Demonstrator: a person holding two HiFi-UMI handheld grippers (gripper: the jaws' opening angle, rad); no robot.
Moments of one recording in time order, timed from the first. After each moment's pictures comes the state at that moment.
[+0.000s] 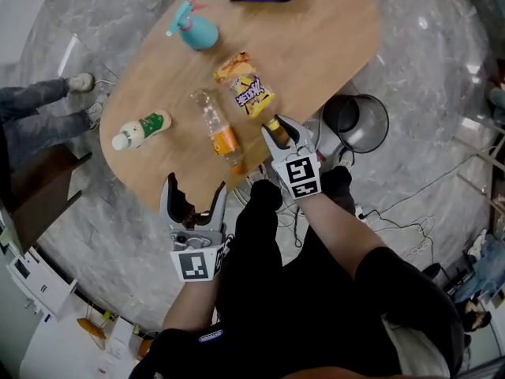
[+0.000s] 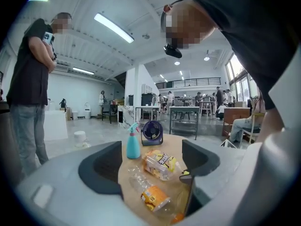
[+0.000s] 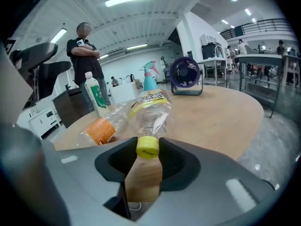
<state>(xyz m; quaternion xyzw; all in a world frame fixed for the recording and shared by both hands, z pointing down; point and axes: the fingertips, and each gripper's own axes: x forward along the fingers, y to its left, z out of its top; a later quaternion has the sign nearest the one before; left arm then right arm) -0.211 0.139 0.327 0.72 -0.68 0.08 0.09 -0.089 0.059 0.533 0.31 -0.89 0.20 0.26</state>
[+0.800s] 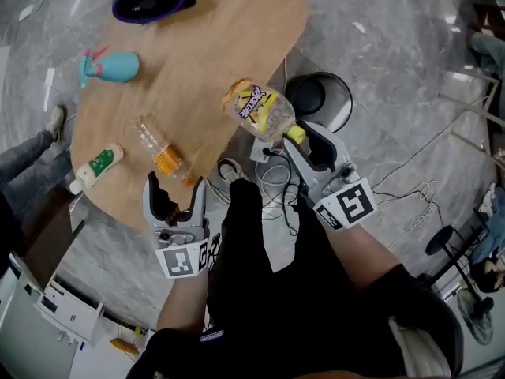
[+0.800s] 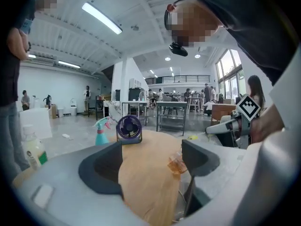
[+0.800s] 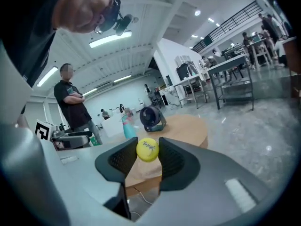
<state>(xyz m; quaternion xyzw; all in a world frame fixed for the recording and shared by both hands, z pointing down) -0.105 0.077 0.350 0.77 -0.62 0.11 0.10 0.110 0.020 0.387 0.39 -0.89 0.25 0.07</state>
